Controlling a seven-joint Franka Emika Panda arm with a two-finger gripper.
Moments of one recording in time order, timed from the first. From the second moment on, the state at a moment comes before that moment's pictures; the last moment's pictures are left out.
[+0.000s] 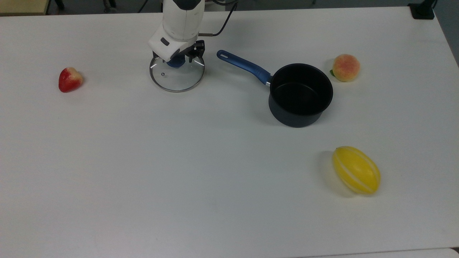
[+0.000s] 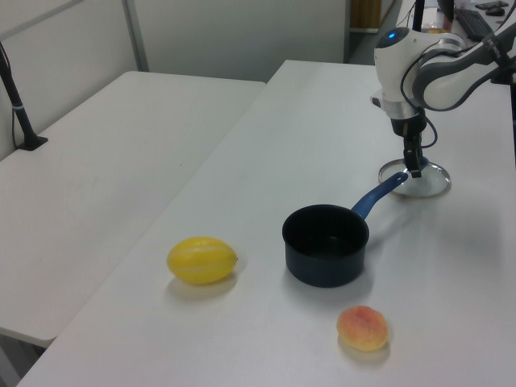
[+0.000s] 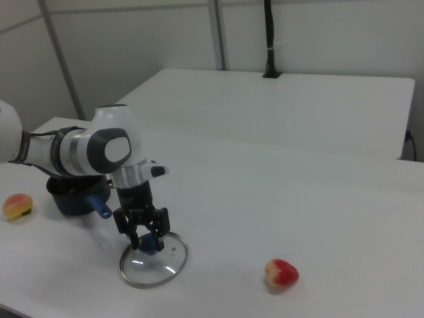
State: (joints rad) arm 0.10 0.11 -0.05 -2.16 -0.23 2.03 -0.02
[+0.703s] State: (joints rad) arm 0.08 0.08 -0.05 -2.11 -0.23 2.03 -0.01
